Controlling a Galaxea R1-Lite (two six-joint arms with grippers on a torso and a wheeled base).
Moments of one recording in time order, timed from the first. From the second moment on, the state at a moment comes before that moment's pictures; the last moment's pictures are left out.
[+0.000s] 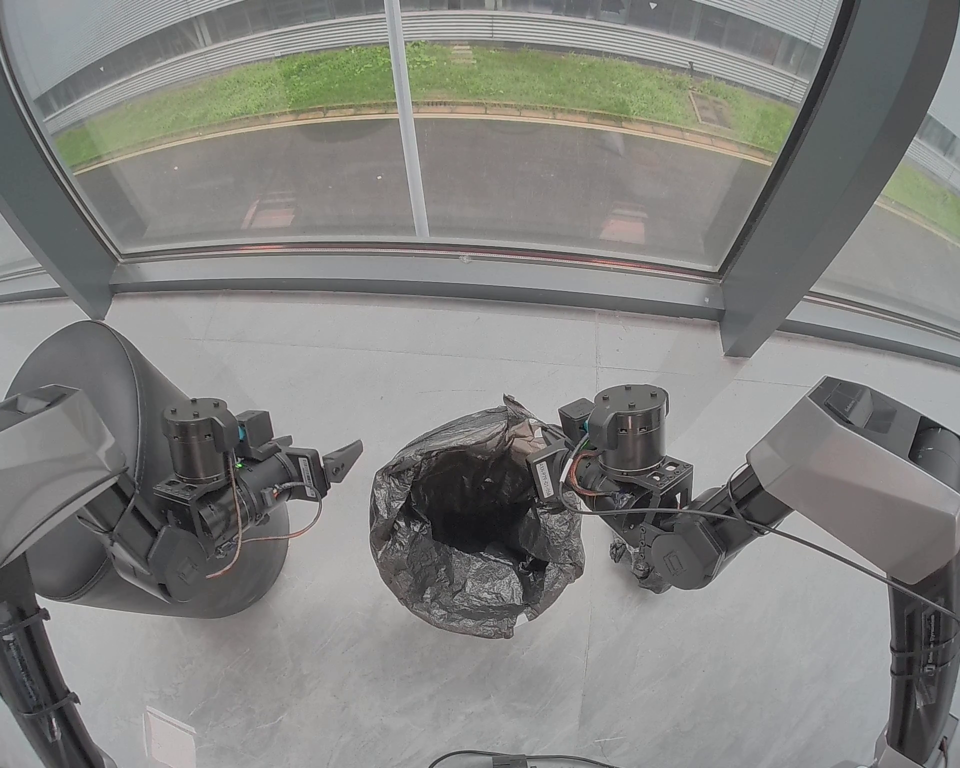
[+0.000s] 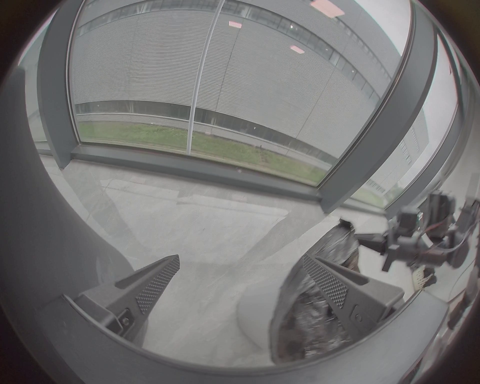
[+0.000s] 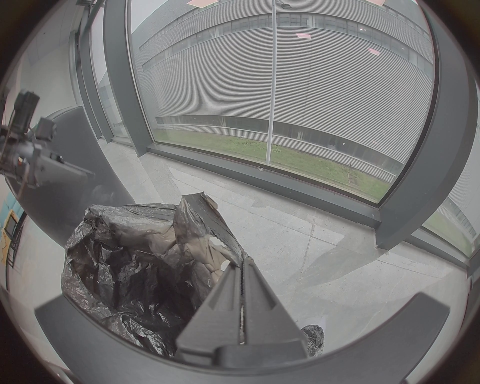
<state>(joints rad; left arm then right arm) -0.21 2.09 -0.73 -1.10 -0.14 -0.13 0.60 2.32 -1.18 -0.91 -0.28 -0.14</state>
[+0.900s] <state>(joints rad) -0.32 1.91 -0.61 -1.14 -0.21 -0.01 0.59 2.30 -1.18 -0.96 -0.28 -0.14</state>
